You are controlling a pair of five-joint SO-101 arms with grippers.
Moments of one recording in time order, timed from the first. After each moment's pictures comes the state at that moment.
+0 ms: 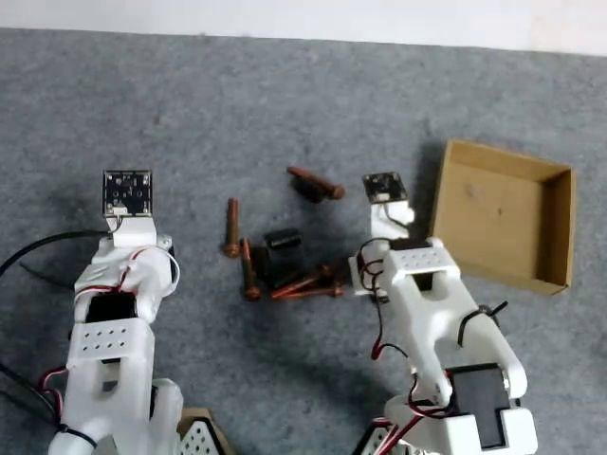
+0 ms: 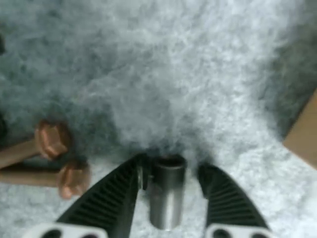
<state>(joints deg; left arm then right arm) -14.2 -51.4 73.8 29.6 -0.7 -14.1 -6.2 49.3 41.1 3.1</state>
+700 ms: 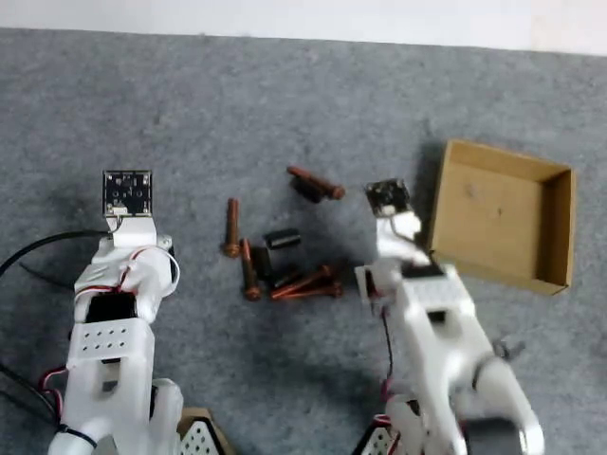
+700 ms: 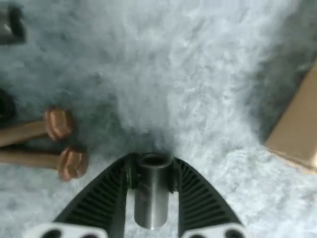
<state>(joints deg) -14.2 -51.4 73.8 29.6 -0.7 -14.2 -30.2 66.2 33.1 10.0</state>
